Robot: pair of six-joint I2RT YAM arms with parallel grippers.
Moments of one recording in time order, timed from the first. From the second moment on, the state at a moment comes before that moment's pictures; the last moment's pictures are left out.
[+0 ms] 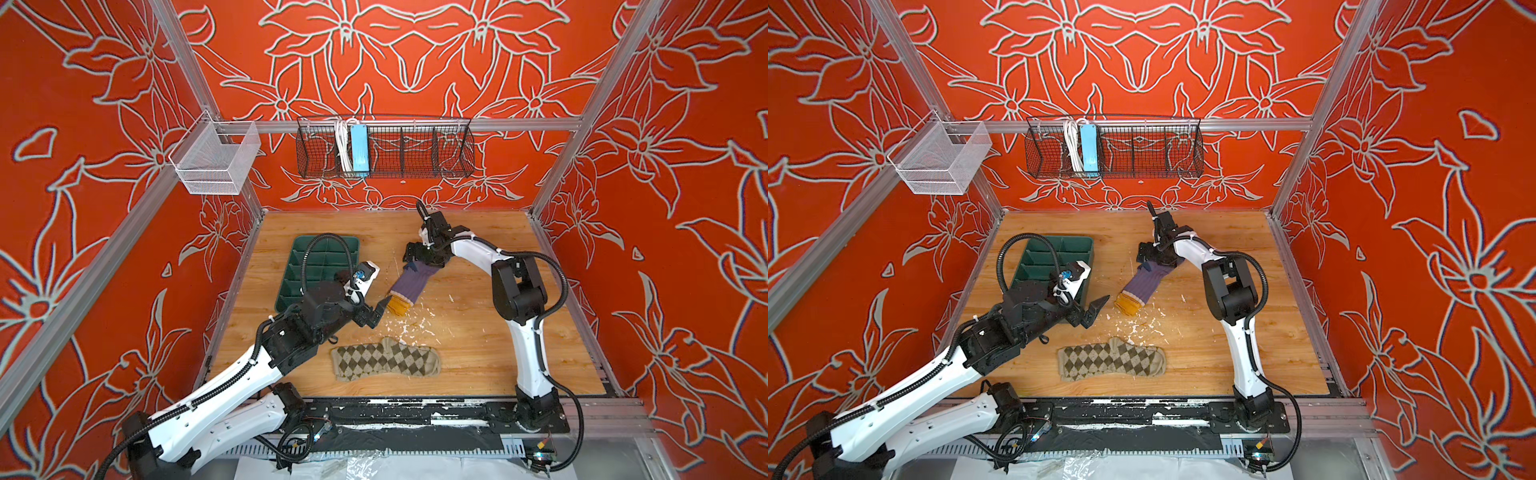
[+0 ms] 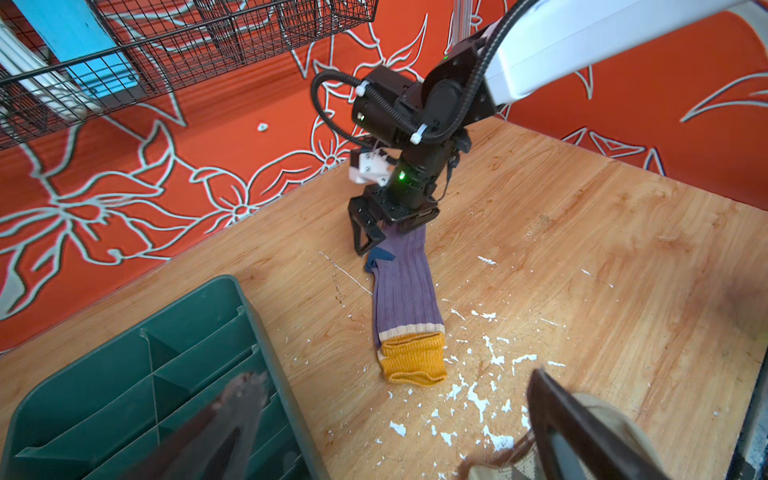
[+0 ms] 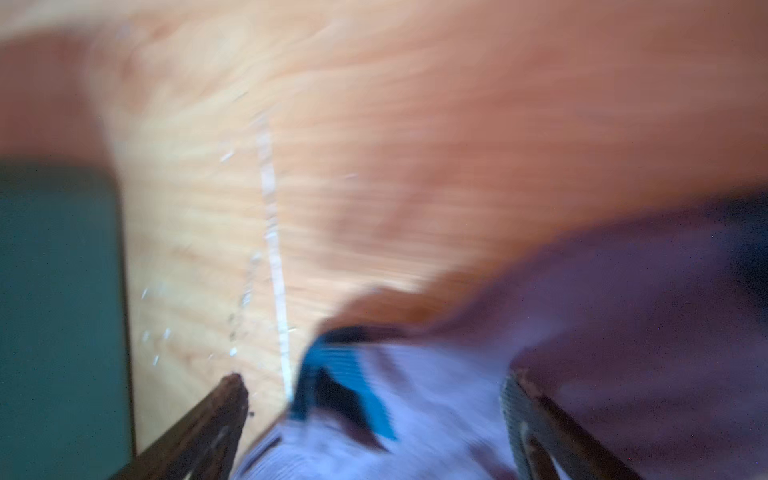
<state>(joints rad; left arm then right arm) -0.75 0.85 0.80 -0.29 -0.15 0.07 0.40 2.26 1.80 -0.63 -0.29 0.45</state>
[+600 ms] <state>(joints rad) -0.75 0.77 0.75 -0.23 0.01 0.24 0.48 1.96 1.61 -0.74 -0.48 0.02</state>
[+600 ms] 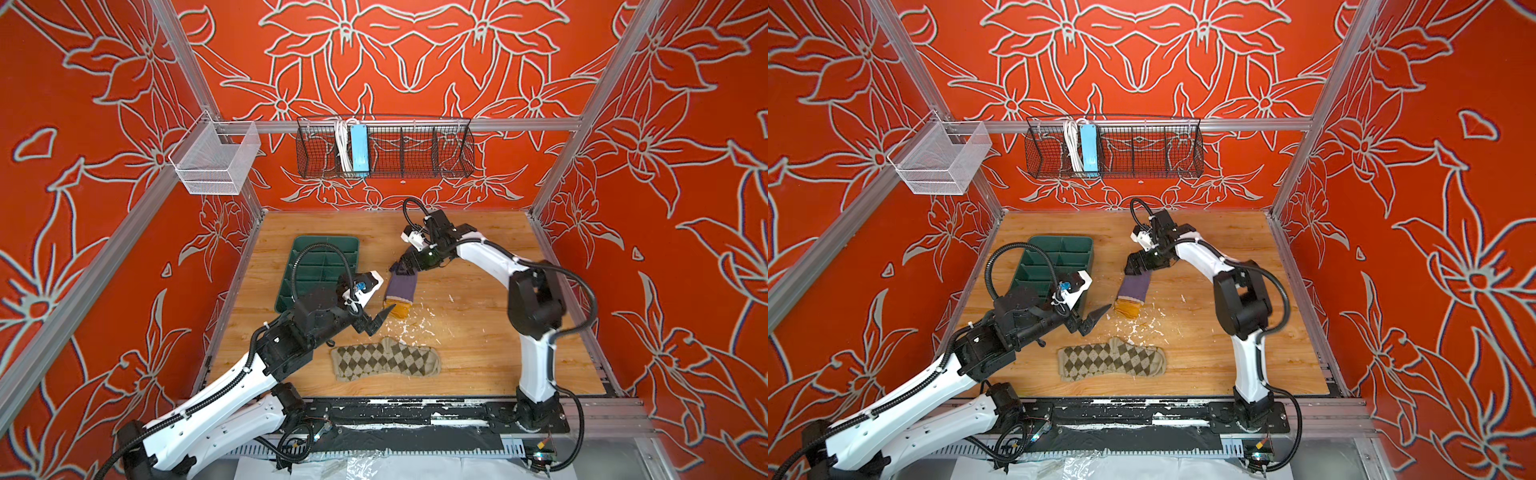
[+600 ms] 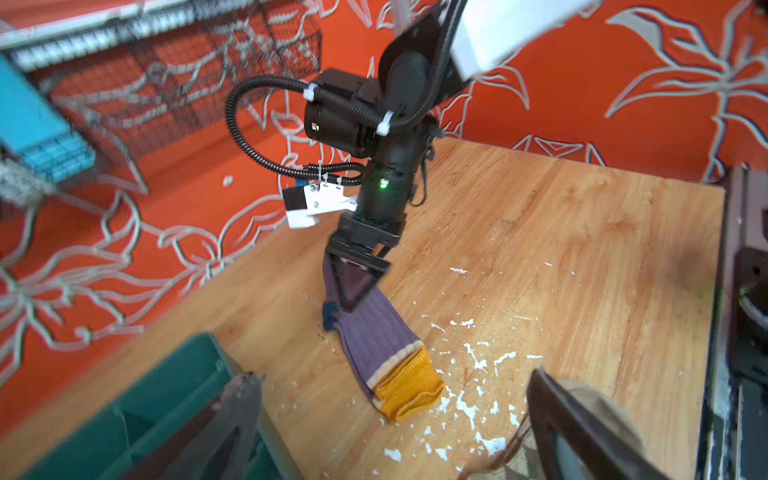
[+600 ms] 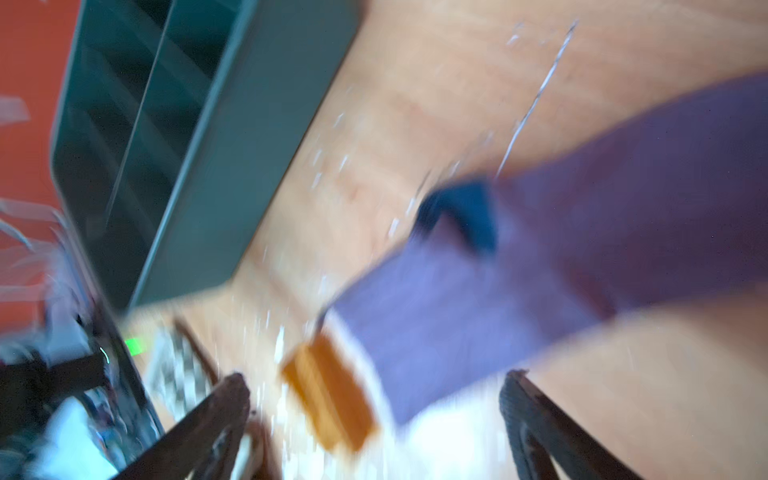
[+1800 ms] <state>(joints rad) -0.75 0.56 0.57 -0.34 0.05 0.76 0.81 1.80 0.99 -0.11 -0.05 -0.62</state>
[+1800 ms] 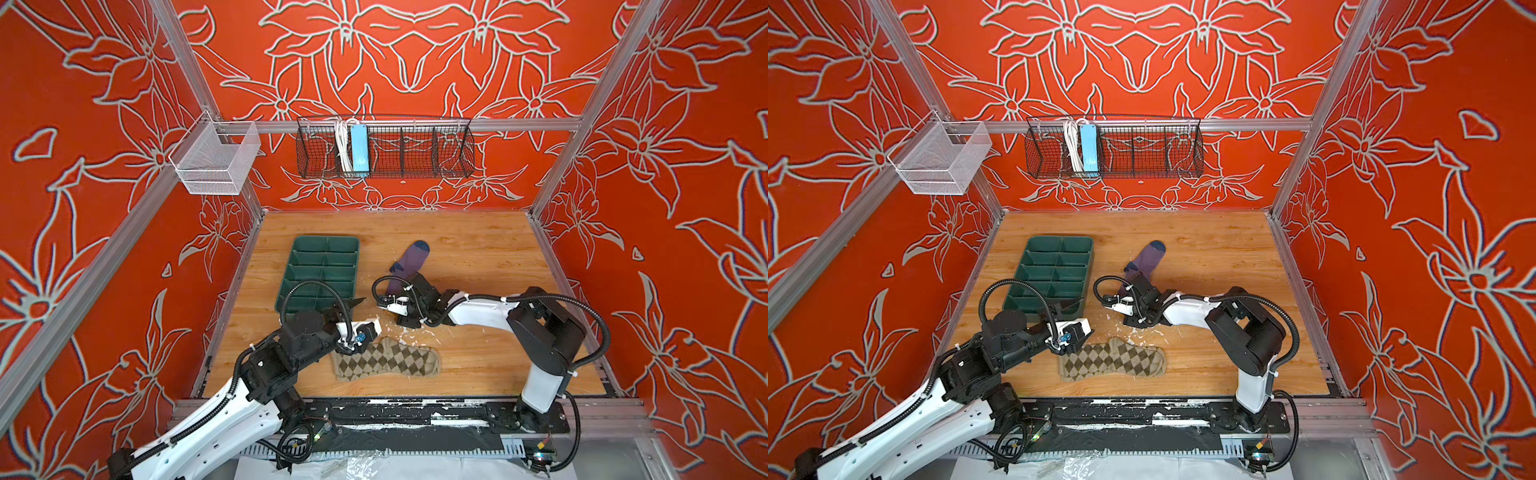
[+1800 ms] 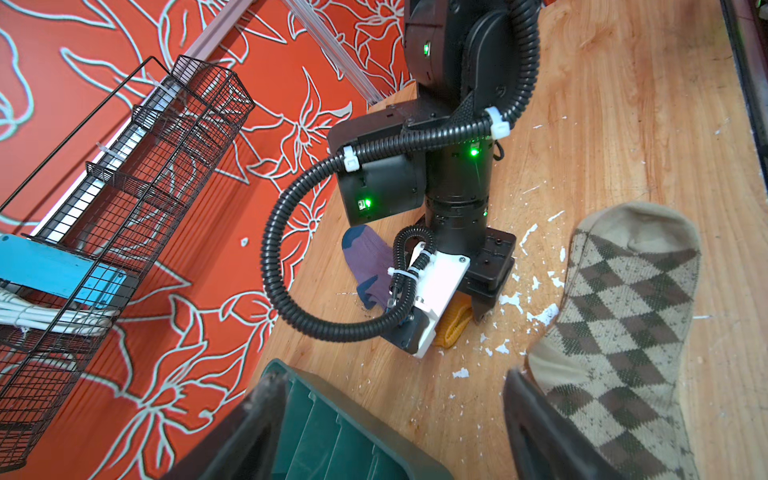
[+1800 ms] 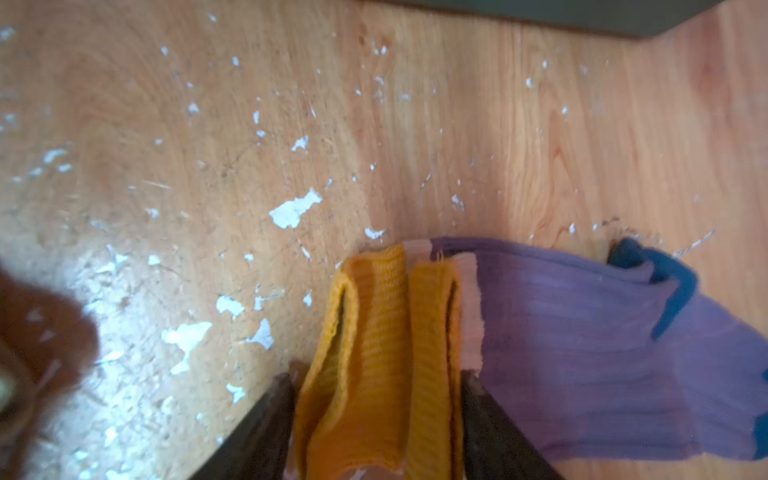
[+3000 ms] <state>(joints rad) -0.88 0.74 0.59 -0.34 0.09 1.00 0.65 1.99 1.34 -0.81 -0.54 -0.49</state>
